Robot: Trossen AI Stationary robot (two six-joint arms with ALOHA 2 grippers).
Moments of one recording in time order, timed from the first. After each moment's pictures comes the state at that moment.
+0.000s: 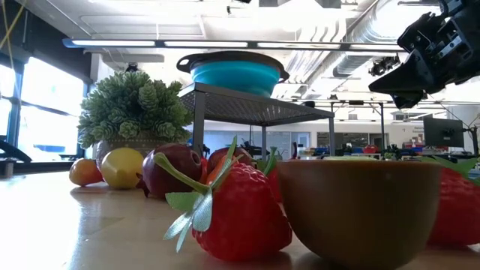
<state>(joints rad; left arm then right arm) -0.08 1.51 1.59 -0.57 -0.38 -0.16 0.04 0.38 0.12 0.02 0.11 0.24</state>
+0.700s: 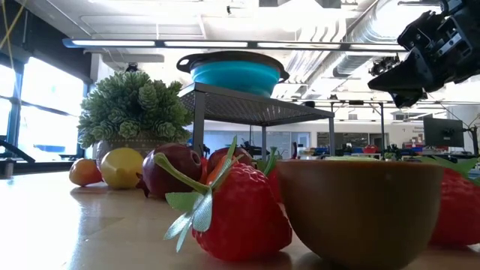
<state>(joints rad) -0.32 1.40 1.06 0.11 -0.28 0.10 0.04 0.38 0.12 0.04 0.10 0.24</state>
